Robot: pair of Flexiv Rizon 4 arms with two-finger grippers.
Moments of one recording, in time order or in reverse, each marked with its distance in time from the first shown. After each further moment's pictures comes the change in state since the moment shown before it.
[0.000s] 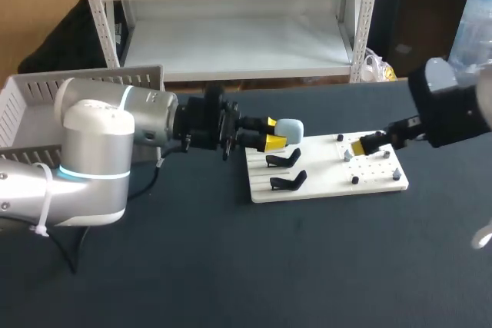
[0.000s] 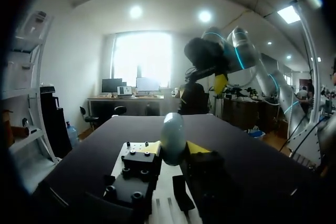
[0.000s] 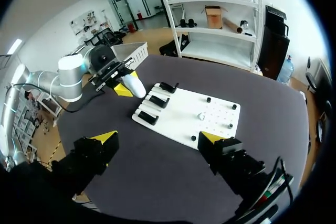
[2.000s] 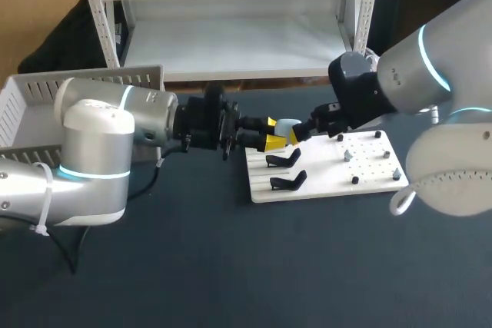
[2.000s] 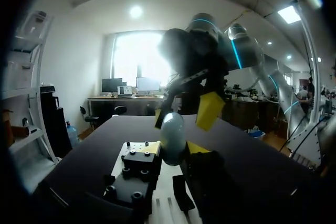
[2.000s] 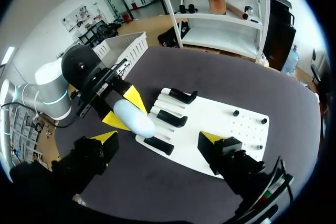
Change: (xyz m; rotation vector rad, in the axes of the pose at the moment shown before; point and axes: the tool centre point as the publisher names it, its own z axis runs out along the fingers) left arm 0.000 0.000 0.000 -0.001 0.001 -0.001; right arm -0.044 0.022 0.097 -0.004 0.105 0.069
